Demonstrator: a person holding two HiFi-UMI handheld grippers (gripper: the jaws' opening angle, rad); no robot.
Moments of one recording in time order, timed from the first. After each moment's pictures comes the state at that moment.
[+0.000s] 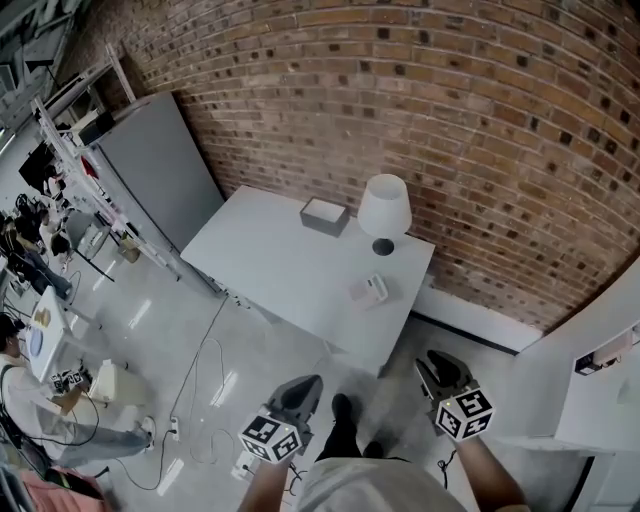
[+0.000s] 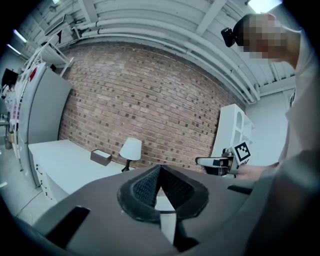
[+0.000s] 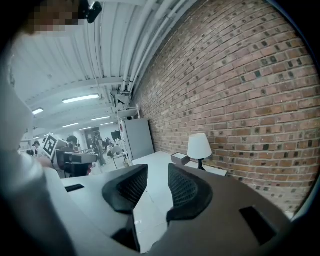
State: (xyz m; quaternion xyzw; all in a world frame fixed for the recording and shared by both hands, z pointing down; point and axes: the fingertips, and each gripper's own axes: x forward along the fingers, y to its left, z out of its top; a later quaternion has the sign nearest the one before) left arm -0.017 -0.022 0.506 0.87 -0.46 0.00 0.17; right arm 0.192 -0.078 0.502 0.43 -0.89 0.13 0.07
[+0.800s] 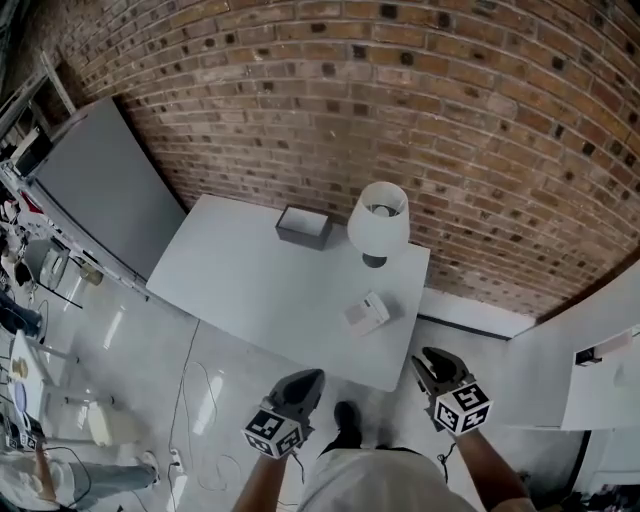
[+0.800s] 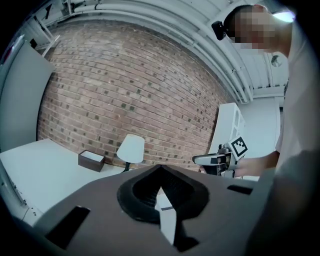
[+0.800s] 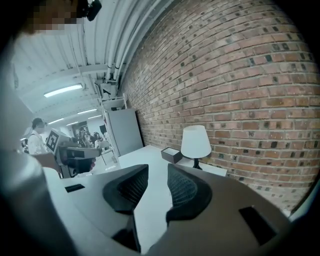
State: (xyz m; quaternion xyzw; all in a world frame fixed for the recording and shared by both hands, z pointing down) left arm -0.069 -0.209 0.536 0.91 -0.37 0.04 0.18; right arm 0.129 -0.232 0.541 0.47 -0.86 0.16 0.12
